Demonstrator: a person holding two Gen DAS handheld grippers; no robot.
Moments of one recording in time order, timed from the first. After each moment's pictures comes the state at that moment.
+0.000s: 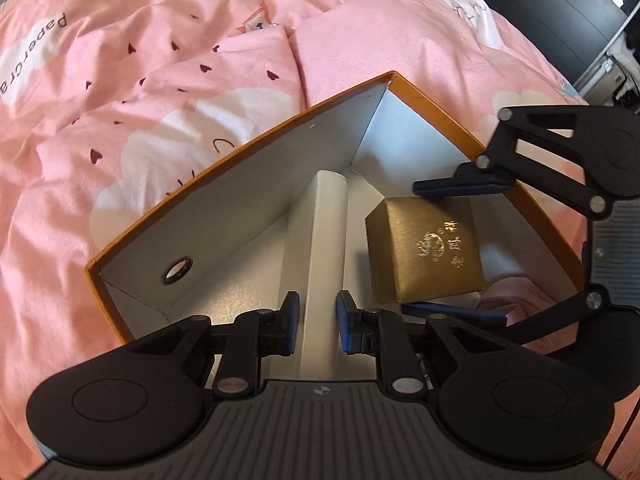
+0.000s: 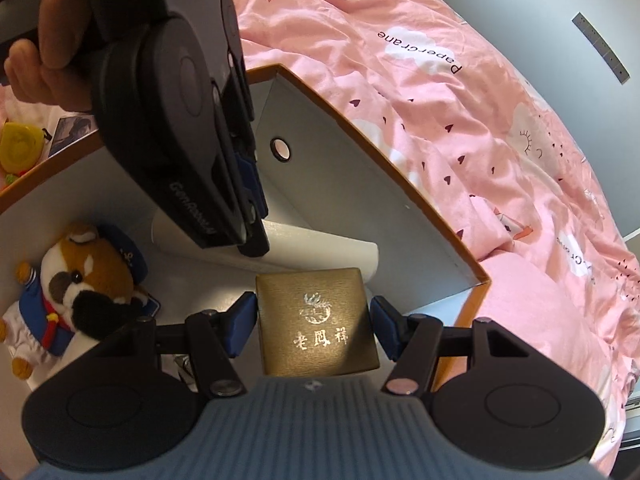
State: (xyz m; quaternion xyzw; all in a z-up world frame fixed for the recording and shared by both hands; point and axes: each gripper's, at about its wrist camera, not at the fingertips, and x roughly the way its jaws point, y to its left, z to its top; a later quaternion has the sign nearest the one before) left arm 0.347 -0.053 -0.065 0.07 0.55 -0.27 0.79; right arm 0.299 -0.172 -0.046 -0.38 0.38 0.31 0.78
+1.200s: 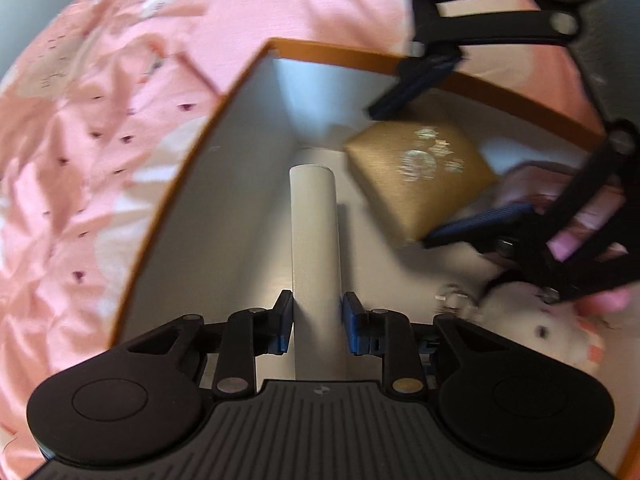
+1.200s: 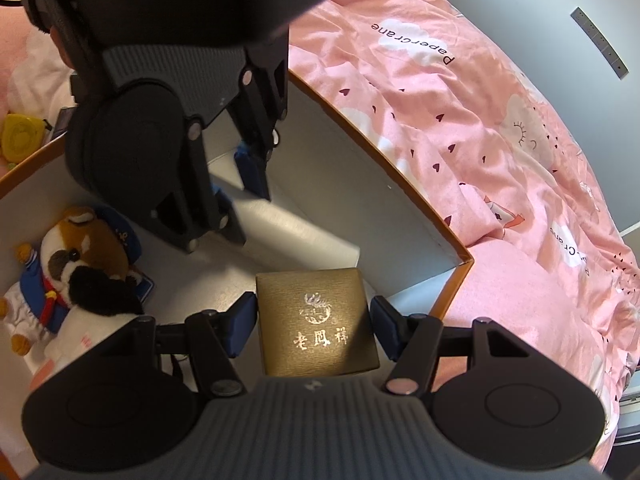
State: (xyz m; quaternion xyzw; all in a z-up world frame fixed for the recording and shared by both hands) left arm 0.330 -0.101 -0.071 0.30 0.50 -0.35 0.73; right arm 0.297 -0.185 -0.035 -0.39 0.39 0.31 0.78
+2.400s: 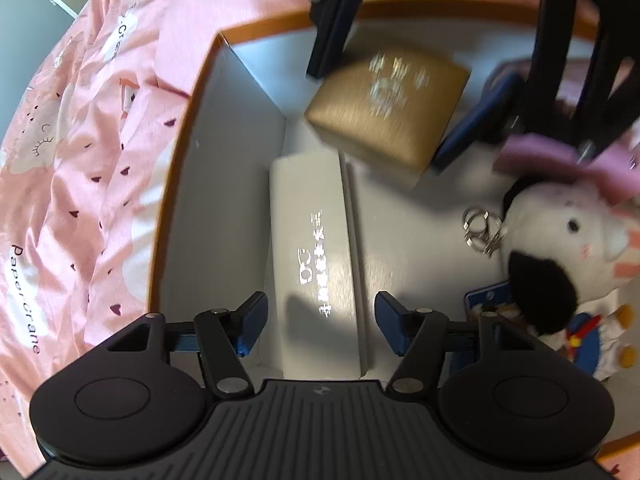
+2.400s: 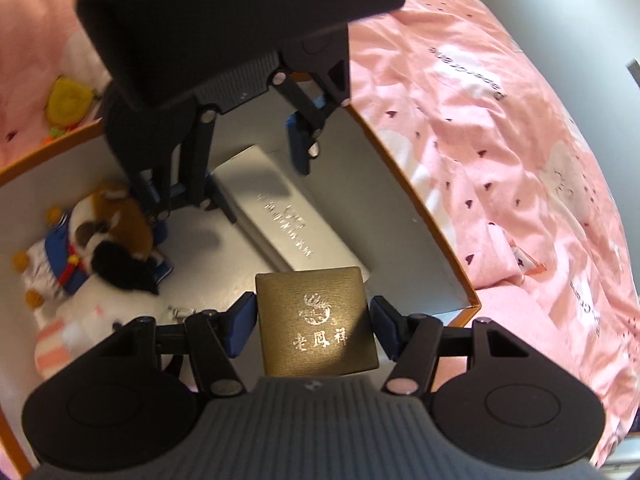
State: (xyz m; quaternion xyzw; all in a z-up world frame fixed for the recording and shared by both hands) left arm 0.309 -0.099 -0.097 0.45 0.45 -0.35 0.68; right arm 0.295 -0.183 -0.025 -0.44 0.37 0.39 0.72
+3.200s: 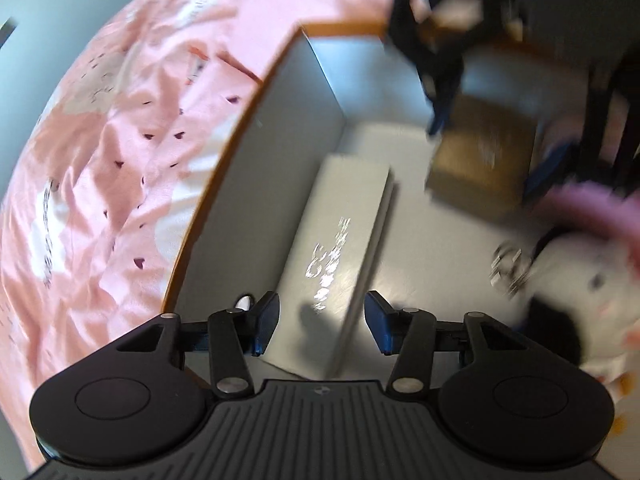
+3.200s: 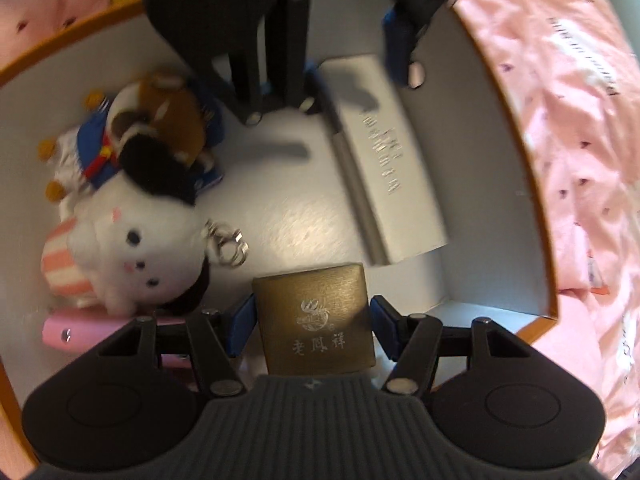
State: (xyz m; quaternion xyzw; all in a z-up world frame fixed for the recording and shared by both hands) left arm 0.296 -0.091 -0.090 0.36 0.46 -0.27 0.77; right arm 0.306 -0.171 -0.060 -0.52 0.45 0.45 0.56
